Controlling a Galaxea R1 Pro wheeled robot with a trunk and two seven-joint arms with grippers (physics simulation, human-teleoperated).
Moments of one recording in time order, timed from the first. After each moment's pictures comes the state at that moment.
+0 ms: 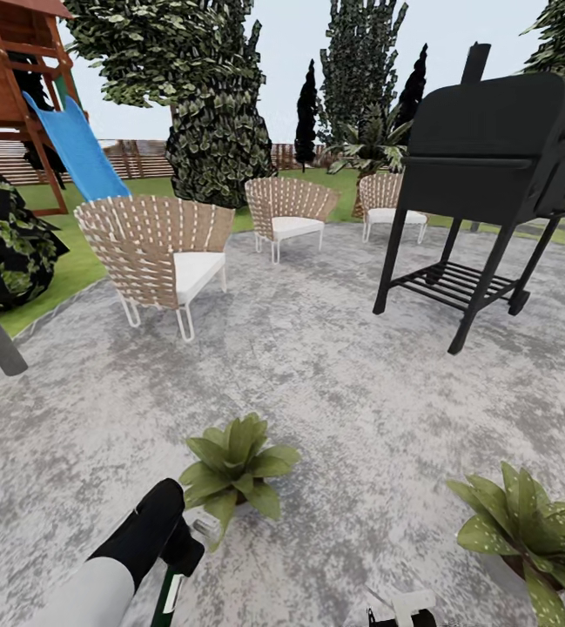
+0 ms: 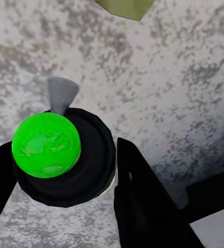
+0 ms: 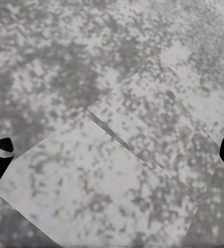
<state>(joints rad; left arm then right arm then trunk) -0.60 -0.04 -0.02 -0.66 -0.82 0.98 -0.77 -0.41 0.03 0.10 -0.03 0.12 -0.43 -0.20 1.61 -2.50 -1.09</state>
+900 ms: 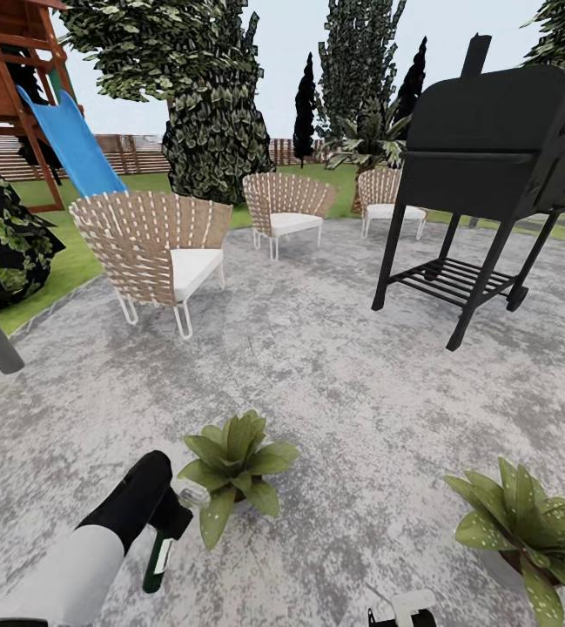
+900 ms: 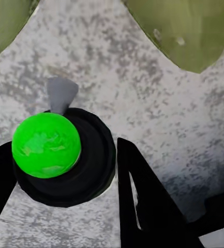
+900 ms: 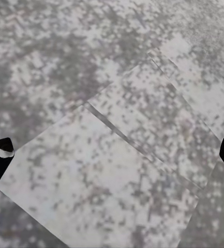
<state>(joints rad) -0.69 0.02 -0.03 -0.66 -0.81 1.00 -0.80 -0.41 0.03 0.10 -0.03 0.13 -0.42 -0.20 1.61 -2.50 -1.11</state>
